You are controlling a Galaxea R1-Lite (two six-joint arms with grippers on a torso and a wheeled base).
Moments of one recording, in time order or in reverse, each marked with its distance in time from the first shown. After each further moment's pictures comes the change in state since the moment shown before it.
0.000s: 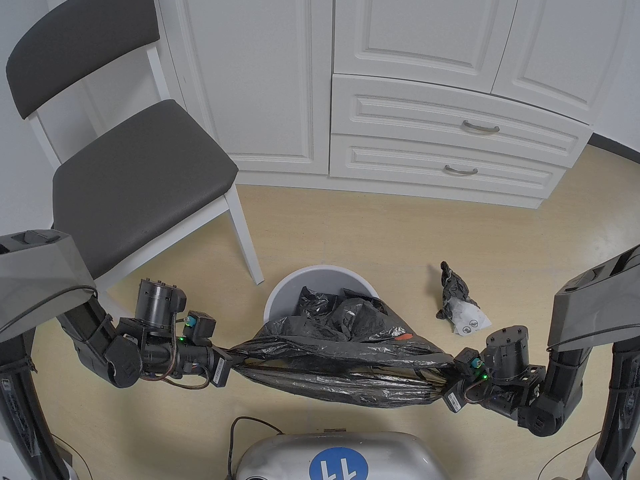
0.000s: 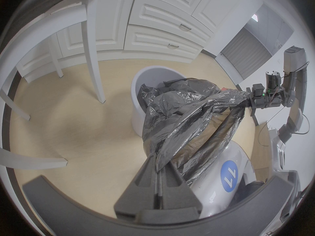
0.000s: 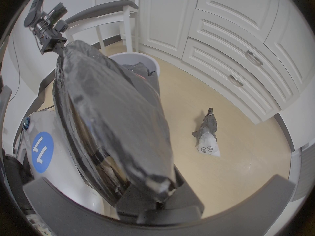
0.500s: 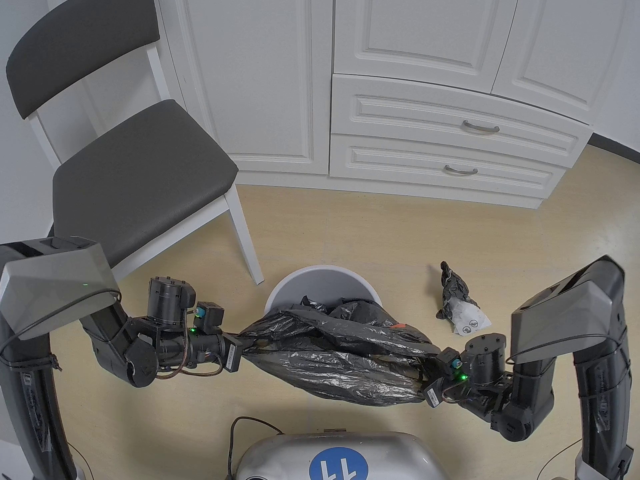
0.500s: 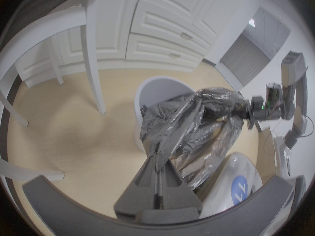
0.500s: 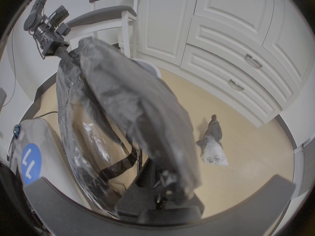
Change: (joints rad) left arm -0.001 0.114 -0.066 -0.169 -0.003 -0.044; right arm 0.019 0.200 -0.102 -0.193 -0.013 0.038
